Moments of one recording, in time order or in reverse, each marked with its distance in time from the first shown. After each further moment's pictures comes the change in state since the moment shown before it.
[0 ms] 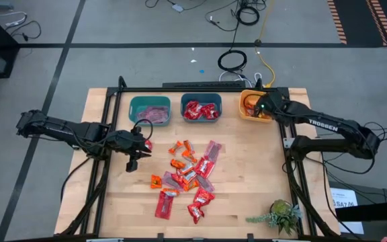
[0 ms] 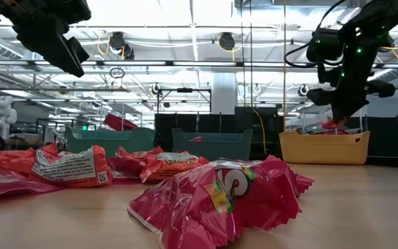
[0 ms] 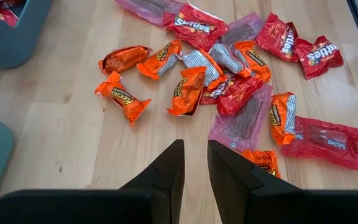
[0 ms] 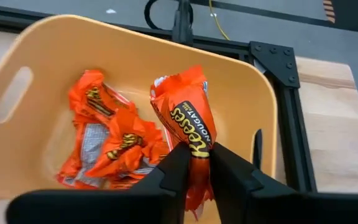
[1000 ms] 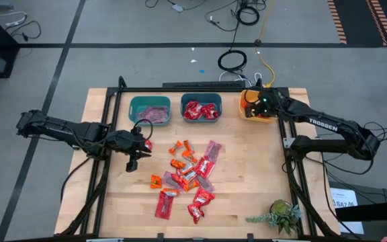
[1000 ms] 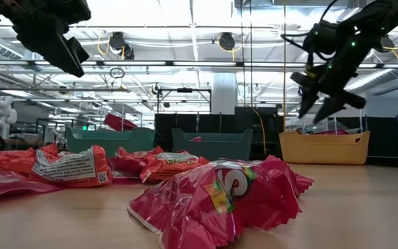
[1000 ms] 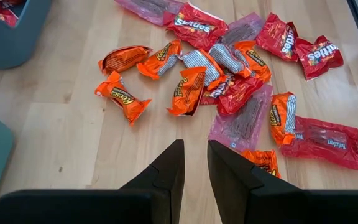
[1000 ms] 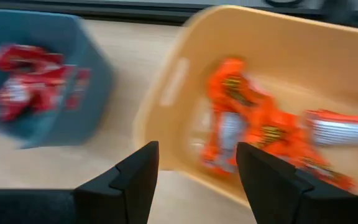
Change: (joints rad) left arm 0.000 0.000 0.000 0.000 0.000 0.000; right arm -0.030 0.000 0.000 0.255 -0.463 -0.070
